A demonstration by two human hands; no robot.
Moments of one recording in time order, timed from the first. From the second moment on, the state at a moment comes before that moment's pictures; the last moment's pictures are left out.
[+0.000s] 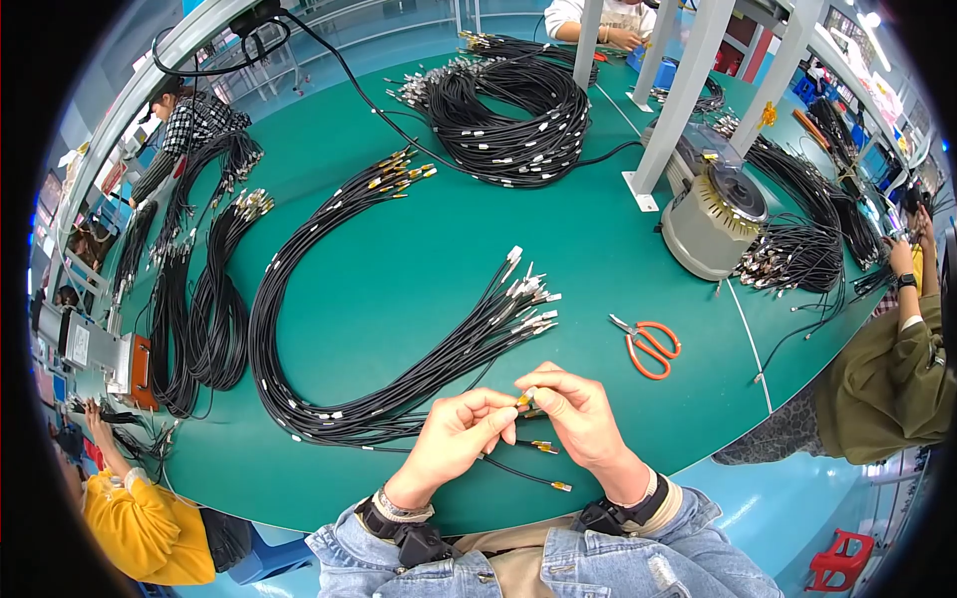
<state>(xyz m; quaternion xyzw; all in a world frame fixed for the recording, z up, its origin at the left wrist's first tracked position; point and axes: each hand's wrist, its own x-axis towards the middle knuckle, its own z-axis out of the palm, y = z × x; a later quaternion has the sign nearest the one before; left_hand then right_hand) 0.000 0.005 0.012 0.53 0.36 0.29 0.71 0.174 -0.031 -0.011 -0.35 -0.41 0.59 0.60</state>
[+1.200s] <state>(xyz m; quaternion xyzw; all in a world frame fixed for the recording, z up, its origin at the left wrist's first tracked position) 0.022 0.001 -0.008 0.85 0.31 0.23 0.37 0.325 -0.026 0.008 -0.60 -0.40 0.34 0.61</state>
